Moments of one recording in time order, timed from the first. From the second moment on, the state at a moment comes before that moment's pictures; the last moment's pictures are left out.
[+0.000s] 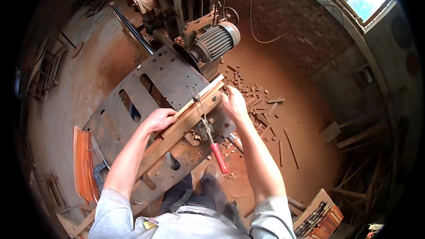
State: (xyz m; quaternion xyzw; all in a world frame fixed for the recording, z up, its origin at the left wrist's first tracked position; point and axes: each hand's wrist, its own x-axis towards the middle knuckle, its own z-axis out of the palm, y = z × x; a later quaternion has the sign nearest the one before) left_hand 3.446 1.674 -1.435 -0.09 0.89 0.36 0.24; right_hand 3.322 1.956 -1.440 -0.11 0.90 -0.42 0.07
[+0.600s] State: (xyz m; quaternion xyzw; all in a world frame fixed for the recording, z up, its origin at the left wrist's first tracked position) left_hand 3.507 1.743 -1.439 -0.06 0.99 0.09 0.01; right_hand 3.342 1.927 -1.406 -0.07 0.85 -0.50 0.15
